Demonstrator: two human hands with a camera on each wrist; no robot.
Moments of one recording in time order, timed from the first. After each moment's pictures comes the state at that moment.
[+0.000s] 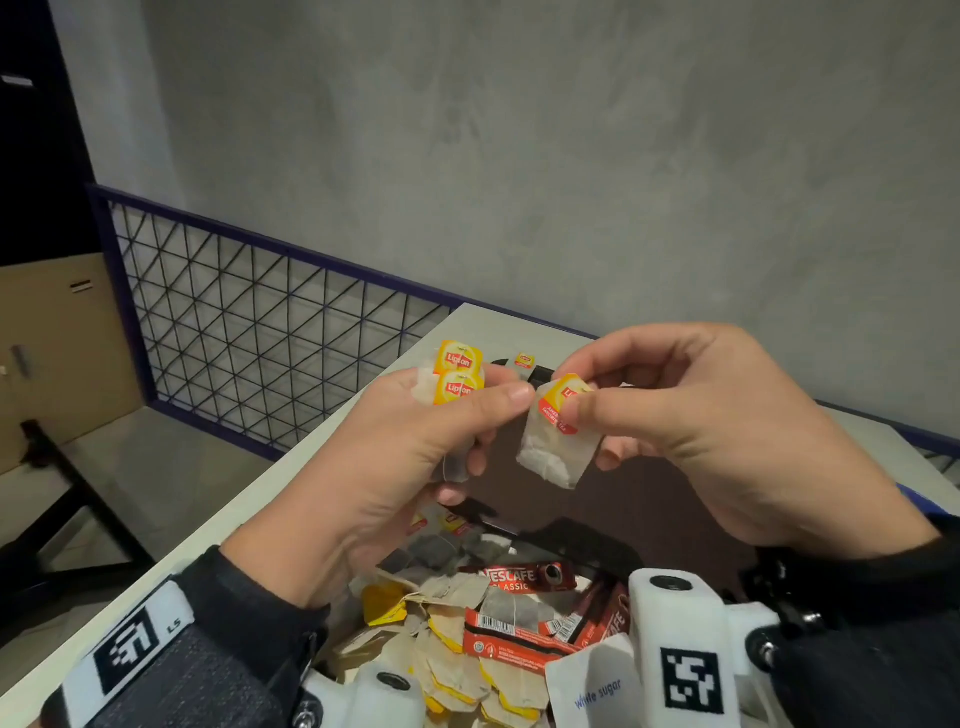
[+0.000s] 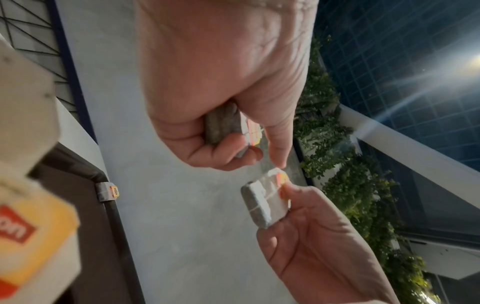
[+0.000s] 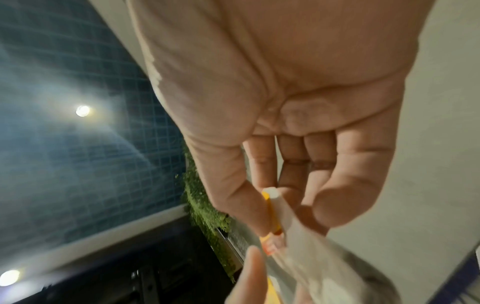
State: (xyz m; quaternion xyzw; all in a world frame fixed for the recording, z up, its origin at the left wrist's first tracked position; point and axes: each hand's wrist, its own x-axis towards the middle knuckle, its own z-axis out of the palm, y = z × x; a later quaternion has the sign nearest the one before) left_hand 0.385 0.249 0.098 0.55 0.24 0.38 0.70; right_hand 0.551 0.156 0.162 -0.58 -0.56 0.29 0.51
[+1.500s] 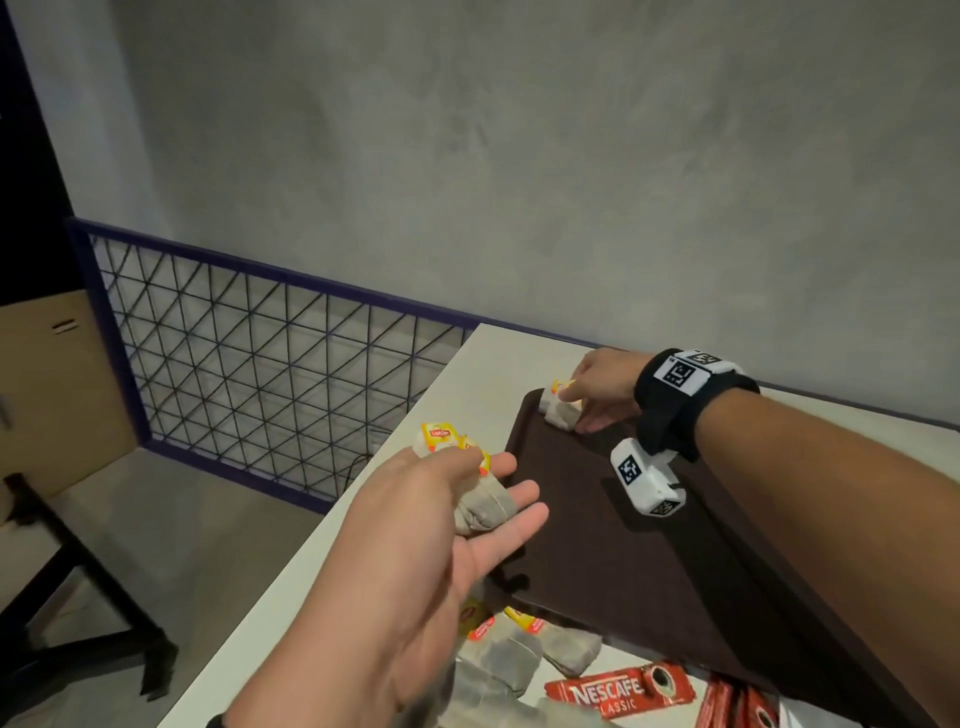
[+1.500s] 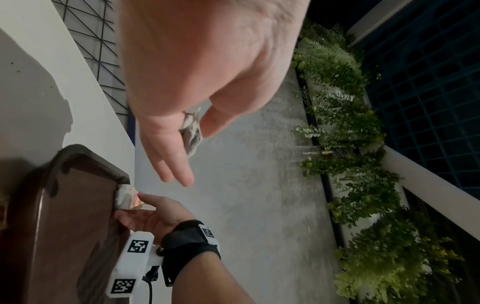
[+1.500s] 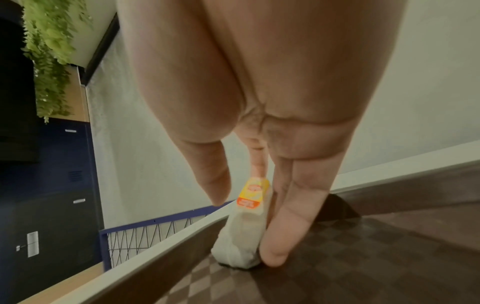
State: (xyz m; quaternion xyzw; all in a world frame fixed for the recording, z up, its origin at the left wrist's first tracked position) left_hand 0.385 0.297 0.080 0.28 0.29 0.42 0.81; right_hand 0.672 0.407 0.085 -0.82 -0.43 0.30 0.22
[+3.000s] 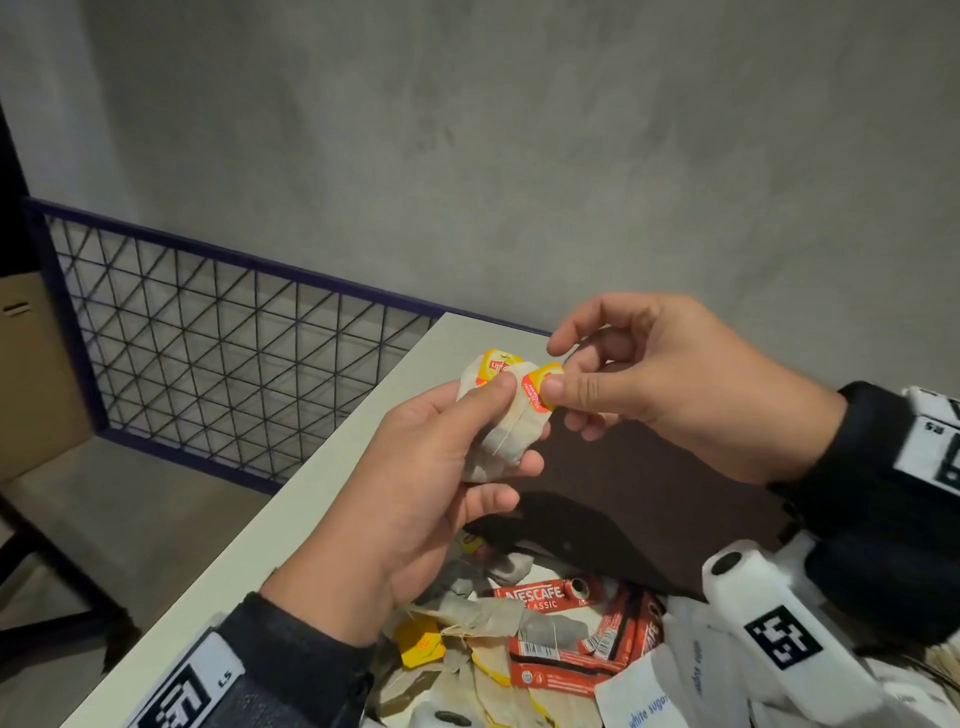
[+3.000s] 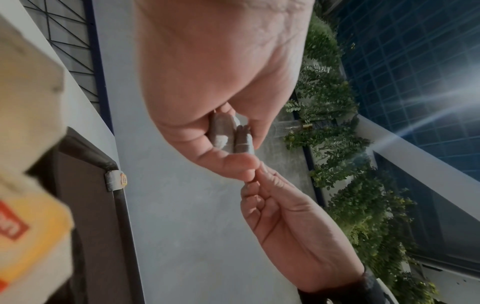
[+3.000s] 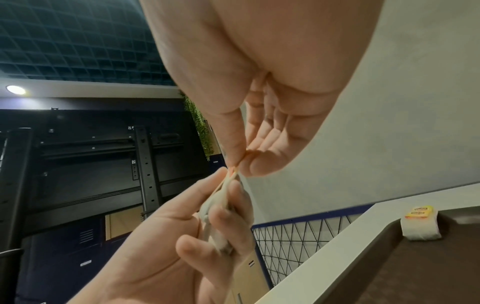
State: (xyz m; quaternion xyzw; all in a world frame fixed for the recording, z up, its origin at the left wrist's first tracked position) left_hand 0.388 0.263 0.089 0.47 0.22 0.38 0.77; right_hand 0.552 0.198 0.168 -0.62 -0.59 0.26 0.45
